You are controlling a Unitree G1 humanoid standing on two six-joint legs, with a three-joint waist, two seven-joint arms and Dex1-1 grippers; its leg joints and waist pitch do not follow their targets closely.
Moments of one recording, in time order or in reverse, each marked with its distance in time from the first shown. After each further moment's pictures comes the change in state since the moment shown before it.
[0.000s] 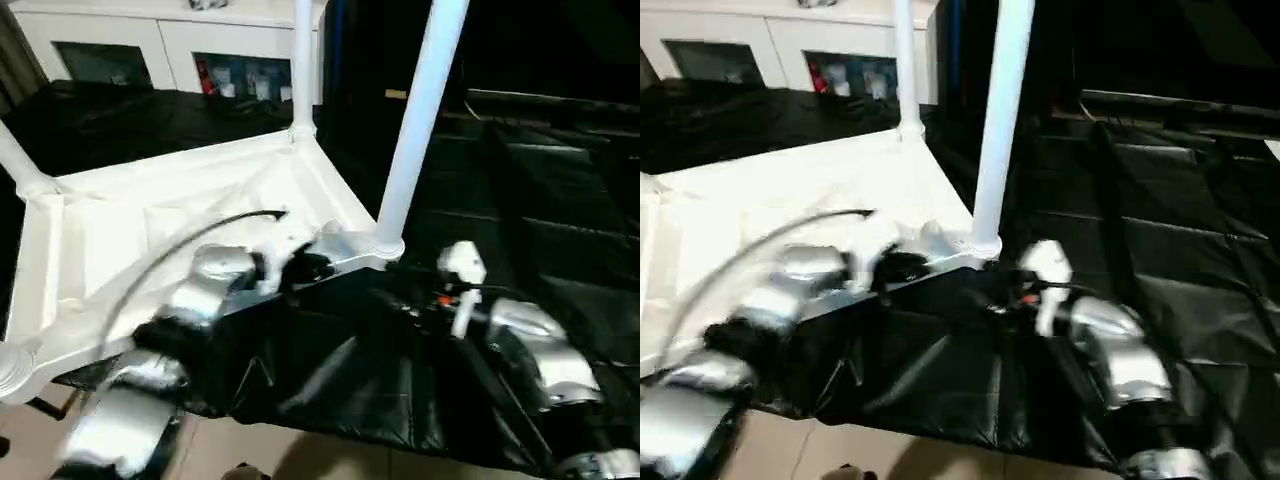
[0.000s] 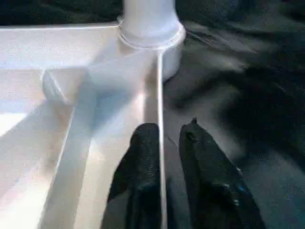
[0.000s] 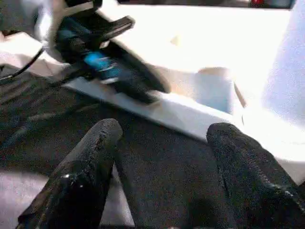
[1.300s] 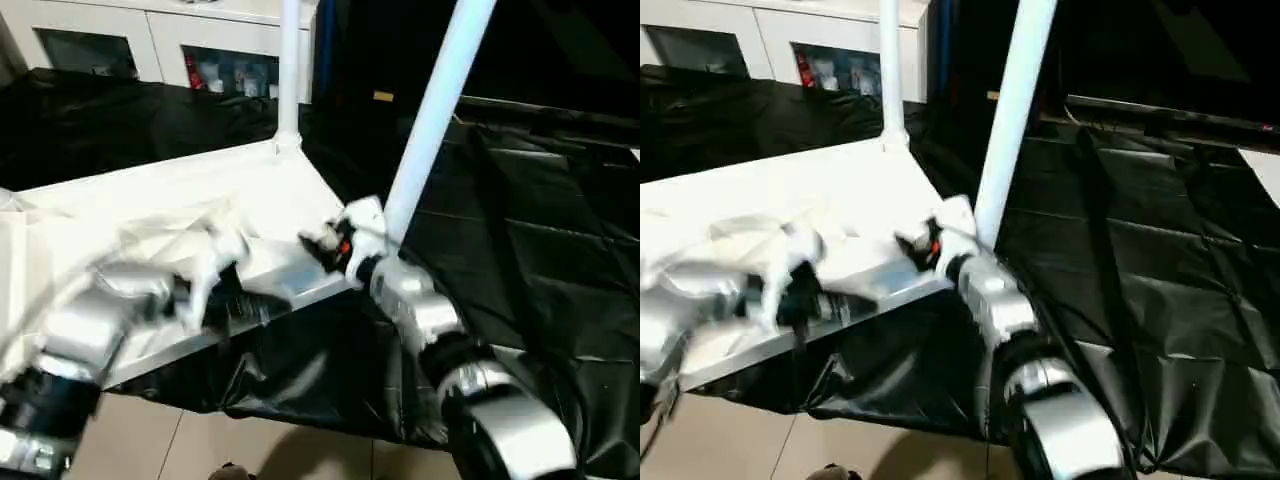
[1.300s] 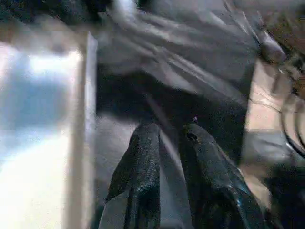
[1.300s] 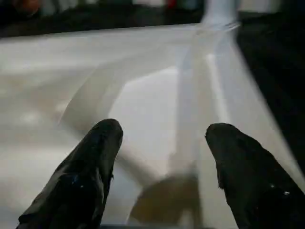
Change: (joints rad) left arm 0.244 0.247 0.017 -0.612 -0.271 0.571 -0.131; right arm -0.433 0.354 -0.061 0.577 -0.079 -0.103 -0.622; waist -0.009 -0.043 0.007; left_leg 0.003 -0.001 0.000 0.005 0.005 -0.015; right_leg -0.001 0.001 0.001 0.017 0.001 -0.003
